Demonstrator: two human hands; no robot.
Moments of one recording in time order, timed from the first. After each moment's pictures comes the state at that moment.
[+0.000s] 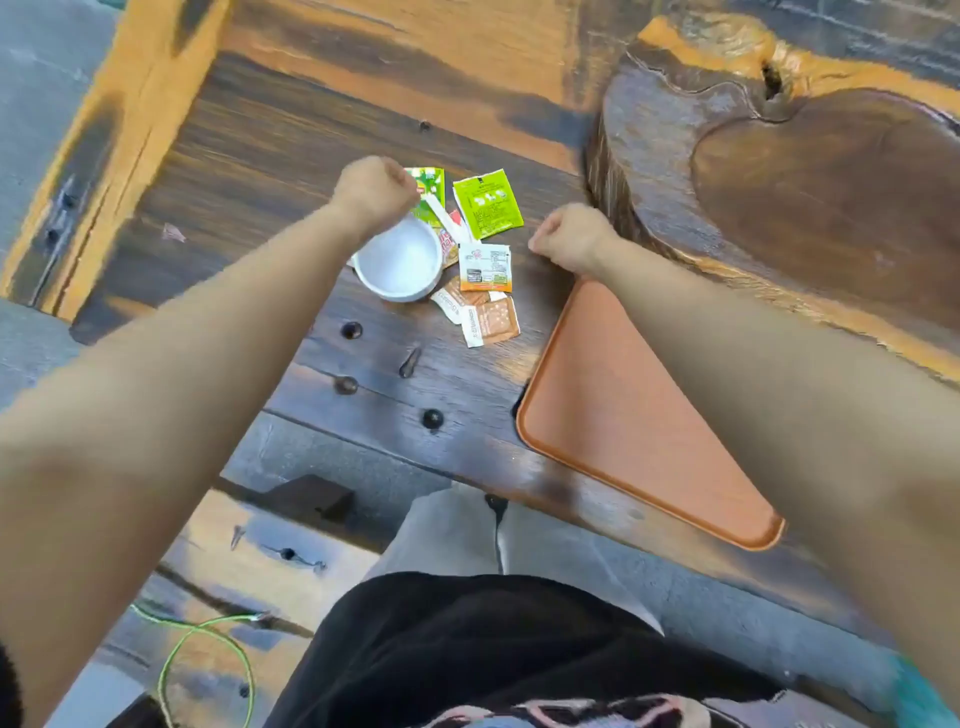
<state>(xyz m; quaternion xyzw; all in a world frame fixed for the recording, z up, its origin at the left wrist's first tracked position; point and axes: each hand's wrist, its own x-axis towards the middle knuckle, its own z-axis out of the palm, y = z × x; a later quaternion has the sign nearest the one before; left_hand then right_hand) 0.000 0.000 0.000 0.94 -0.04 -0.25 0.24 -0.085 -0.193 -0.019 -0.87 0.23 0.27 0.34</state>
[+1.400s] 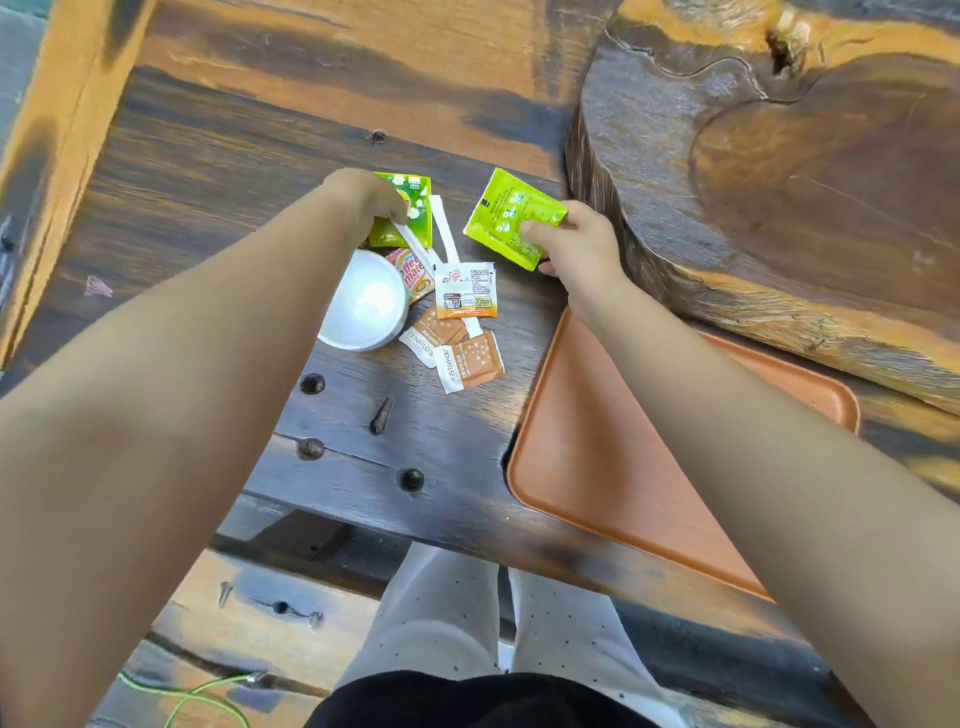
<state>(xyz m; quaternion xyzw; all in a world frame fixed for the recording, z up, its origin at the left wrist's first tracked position) 0.064 -0.055 -0.053 0.87 0.14 -0.40 0.26 -0.083 -0.207 -0.051 -0.66 0.37 0.02 0.65</state>
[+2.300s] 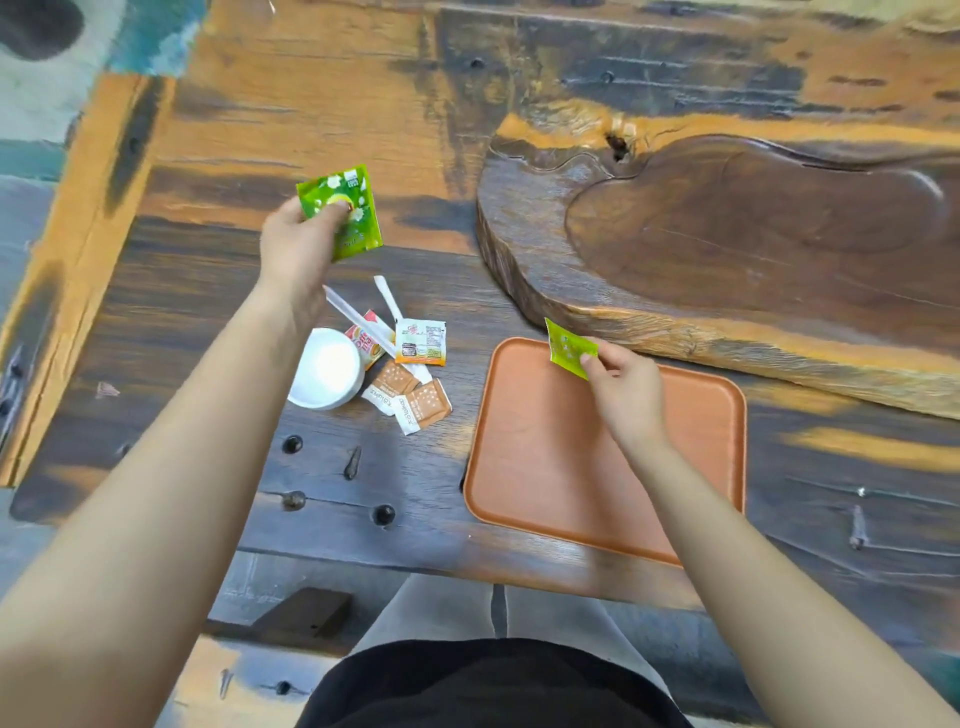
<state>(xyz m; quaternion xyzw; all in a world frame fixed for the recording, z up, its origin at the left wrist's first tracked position) 0.013 -0.073 0.046 0.74 0.06 -0.17 0.65 -0.233 -0.251 -0.022 -0.78 0.41 -0.08 0.46</state>
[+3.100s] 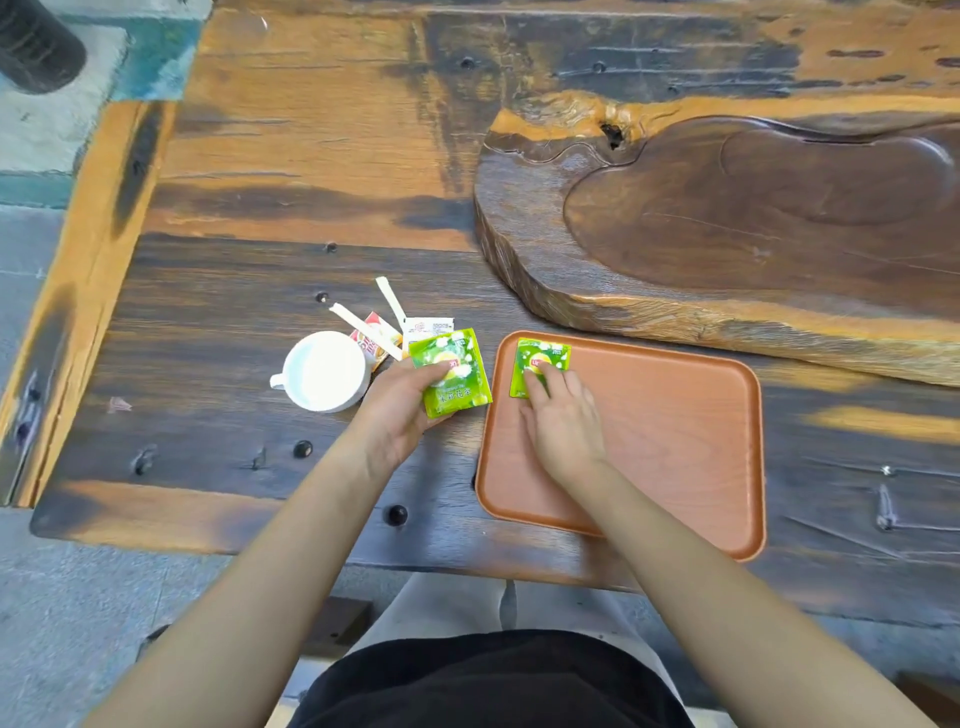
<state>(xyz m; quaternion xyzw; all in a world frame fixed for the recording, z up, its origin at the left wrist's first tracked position) -0.117 -0.060 0.002 0.62 0.15 -0.44 0.63 -0.236 -0.188 -0.082 -0.97 0.23 0.02 0.12</state>
